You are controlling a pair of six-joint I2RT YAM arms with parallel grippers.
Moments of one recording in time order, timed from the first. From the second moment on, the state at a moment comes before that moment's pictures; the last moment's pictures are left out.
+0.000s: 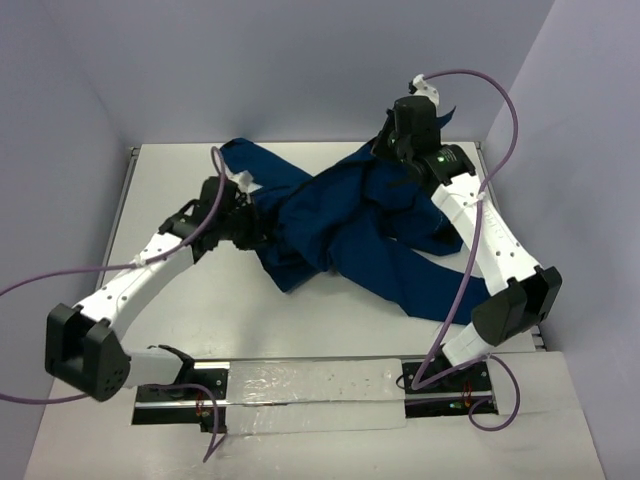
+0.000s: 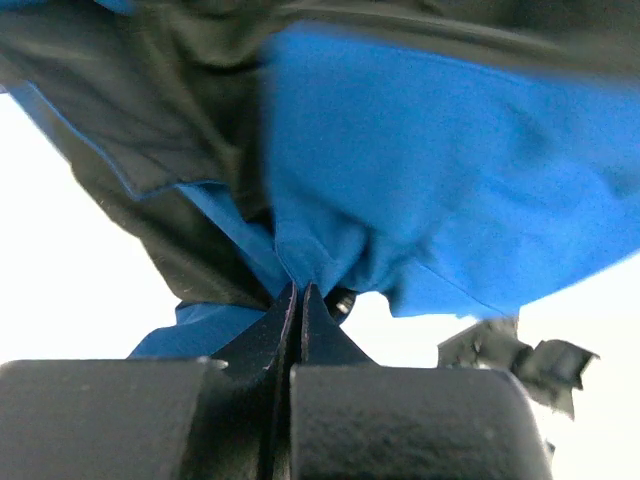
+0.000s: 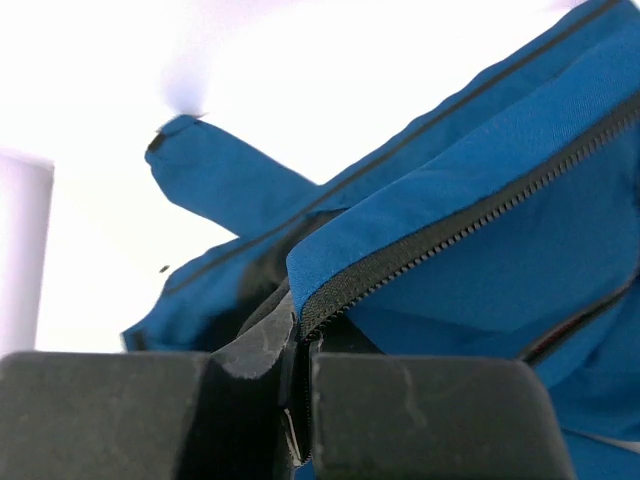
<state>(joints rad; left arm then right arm) -0.51 1.30 1.06 -0.51 0.23 -0.69 0.39 1.55 1.70 -0.57 0.21 0.55</state>
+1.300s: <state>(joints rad) -0.48 1.80 1.38 -0.74 -0.12 -0.63 0.53 1.35 1.11 -0.67 0.09 0.58</state>
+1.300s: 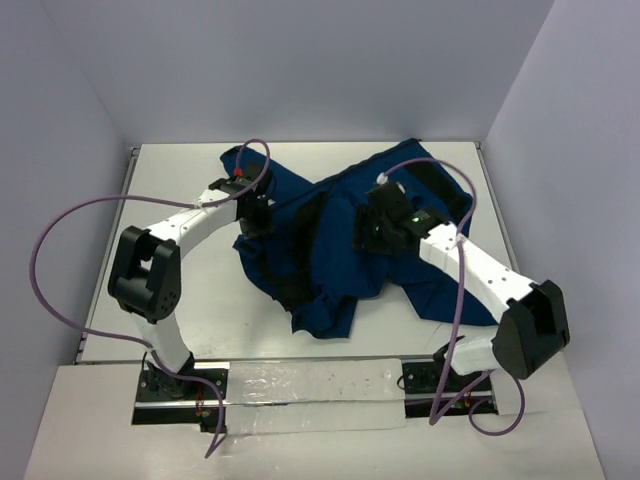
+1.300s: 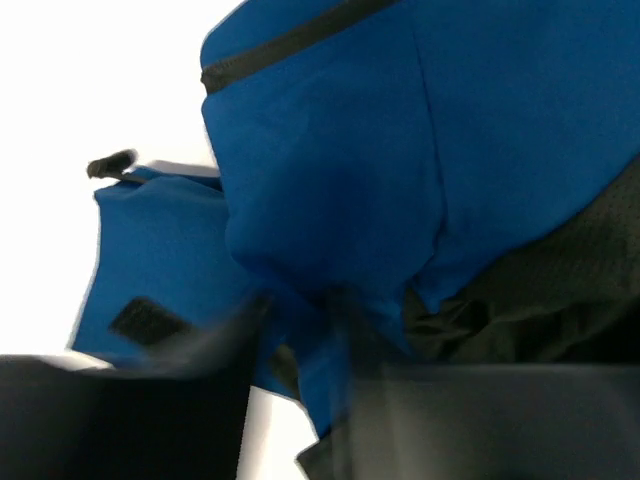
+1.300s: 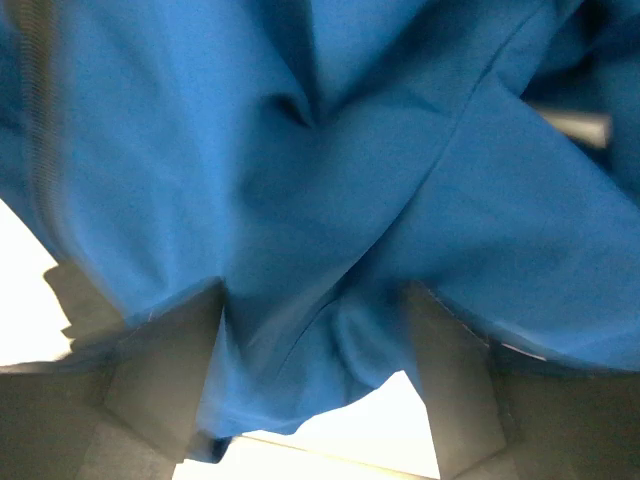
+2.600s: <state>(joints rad) -0.32 1.26 1.17 -0.75 0.12 -0.70 0.20 1.16 1.10 -0.78 0.21 0.59</state>
